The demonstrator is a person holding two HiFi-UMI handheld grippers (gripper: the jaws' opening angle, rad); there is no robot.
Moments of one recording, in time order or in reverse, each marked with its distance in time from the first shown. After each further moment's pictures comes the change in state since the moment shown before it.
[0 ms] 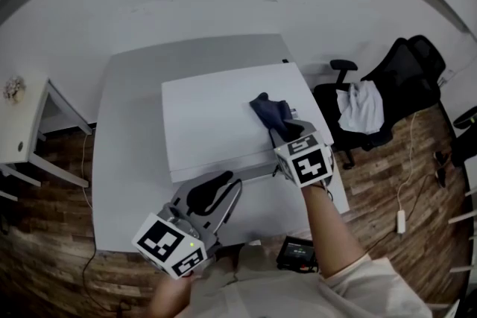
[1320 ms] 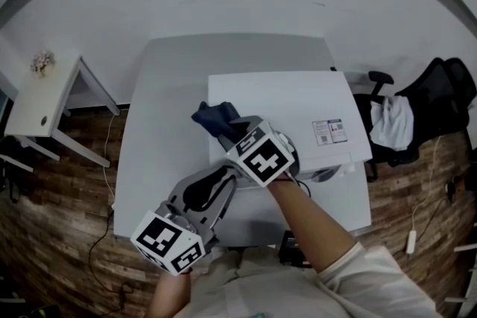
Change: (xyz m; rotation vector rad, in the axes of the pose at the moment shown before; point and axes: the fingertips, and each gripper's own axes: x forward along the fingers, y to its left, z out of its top) left arm -0.066 0.075 0.004 -0.004 0.019 0.227; right arm 0.061 0.217 0.105 -0.234 -0.048 0.489
